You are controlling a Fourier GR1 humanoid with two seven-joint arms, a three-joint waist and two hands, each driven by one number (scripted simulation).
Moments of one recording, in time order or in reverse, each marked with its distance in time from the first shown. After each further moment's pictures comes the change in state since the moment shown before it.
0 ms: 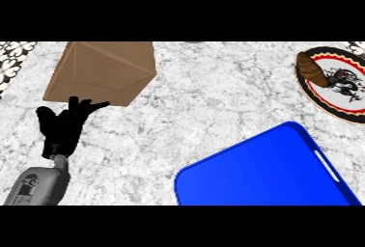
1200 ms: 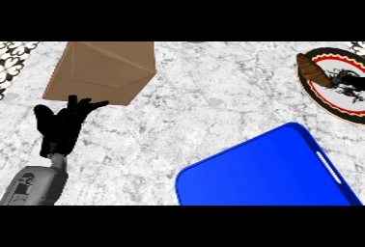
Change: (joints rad) left arm -0.007 0.039 -0.031 -0.002 0.043 0.010 0.004; right arm -0.066 0.137 0.182 -0.068 0.366 -0.452 0.099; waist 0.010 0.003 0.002
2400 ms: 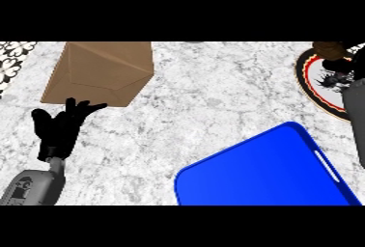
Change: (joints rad) left arm 0.024 0.022 -0.025 -0.017 0.023 0.026 -0.009; right arm 0.028 0.203 0.233 -0.360 0.266 -0.176 0.607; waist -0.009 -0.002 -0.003
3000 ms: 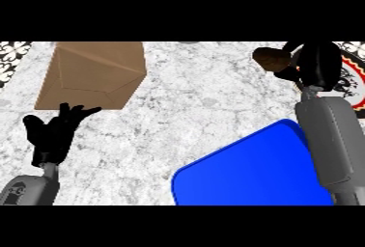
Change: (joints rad) left arm 0.037 0.028 0.002 0.007 0.035 0.003 -0.037; right arm 0.115 0.188 0.255 -0.396 0.122 0.188 0.106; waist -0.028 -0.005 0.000
